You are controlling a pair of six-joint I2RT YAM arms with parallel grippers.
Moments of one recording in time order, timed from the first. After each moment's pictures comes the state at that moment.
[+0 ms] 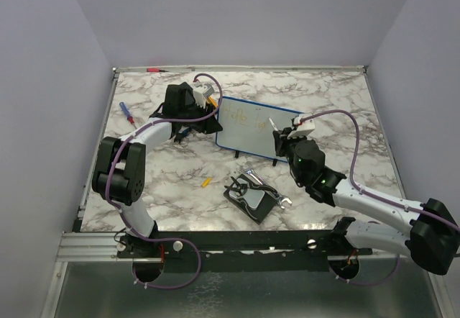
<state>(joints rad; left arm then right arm) -0.25 1.74 1.11 -0.03 0.76 -0.03 0.81 1.08 0.55 0.40 0.59 0.21</state>
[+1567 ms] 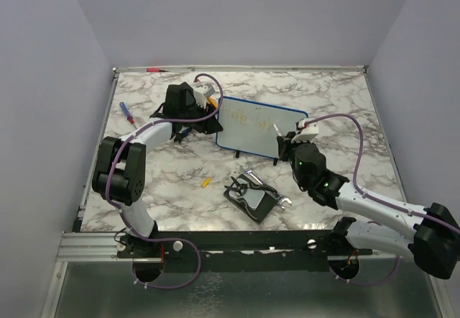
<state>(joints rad) -0.26 1.74 1.11 -0.03 0.75 -0.03 0.81 1.05 0.52 0.33 0.62 0.28</state>
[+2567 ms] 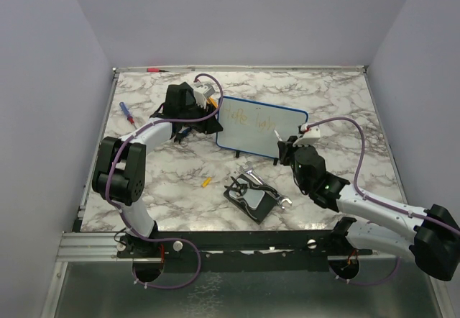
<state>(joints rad) -0.26 1.74 1.11 -0.03 0.75 -0.03 0.81 1.02 0.48 0.28 0.63 0.38</state>
